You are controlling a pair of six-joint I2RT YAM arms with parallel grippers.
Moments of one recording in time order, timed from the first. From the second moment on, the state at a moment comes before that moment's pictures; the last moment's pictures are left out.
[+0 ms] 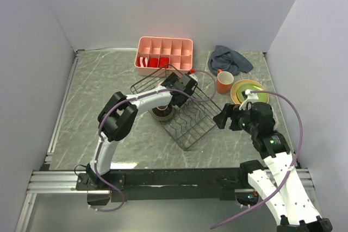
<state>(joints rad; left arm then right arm) -0.82 2.11 1.62 -0.44 -0.58 0.11 0.20 0.60 0.66 -0.60 -0.25 0.33</state>
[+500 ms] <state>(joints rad) -0.84 2.17 1.63 -0.38 -0.73 0.14 0.20 0.60 0.63 -0.60 -0.25 0.33</state>
